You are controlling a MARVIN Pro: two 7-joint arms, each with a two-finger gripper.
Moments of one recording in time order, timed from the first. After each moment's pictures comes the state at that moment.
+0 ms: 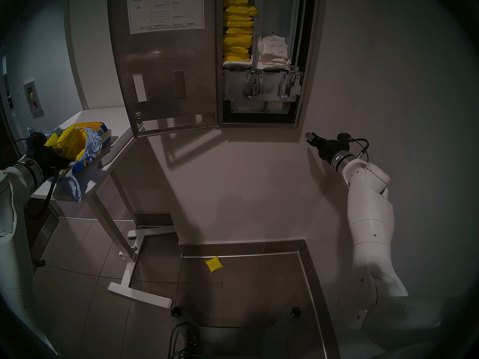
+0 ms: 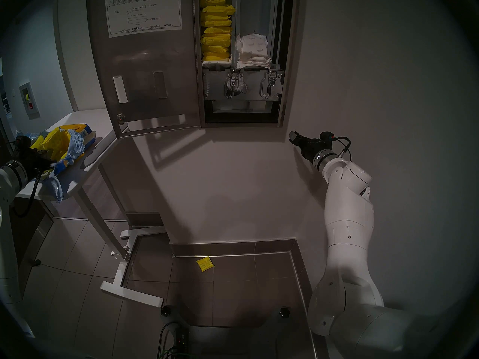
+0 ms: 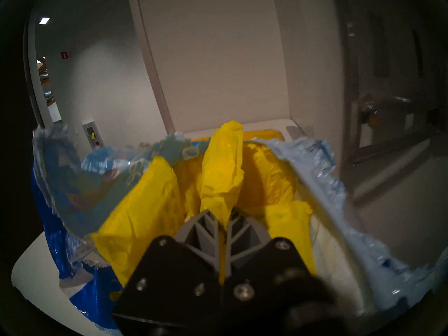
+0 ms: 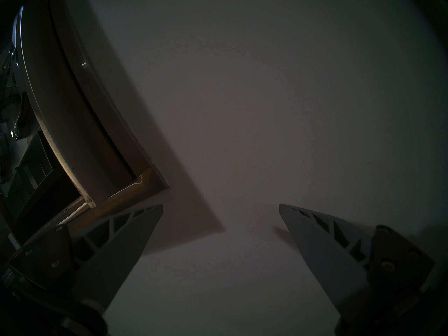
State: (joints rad) left arm 1.75 -1.09 -2.36 -2.19 -0.28 0.86 -0.37; right arm -1.08 -1.48 1.92 -1.31 0.37 0.49 0.40
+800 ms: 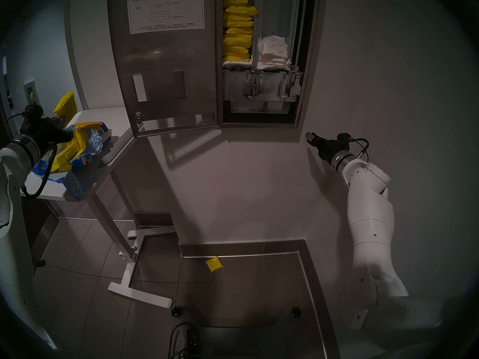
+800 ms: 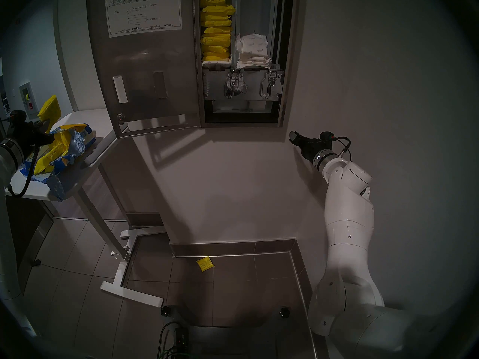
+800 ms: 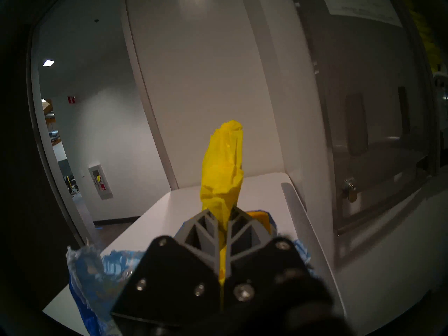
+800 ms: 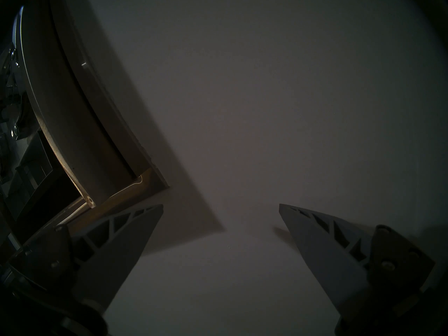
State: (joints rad) left arm 1.65 -1.06 -2.30 -2.24 -0.29 0.77 -0.31; right arm -1.08 -1.48 1.92 -1.31 0.37 0.49 0.40
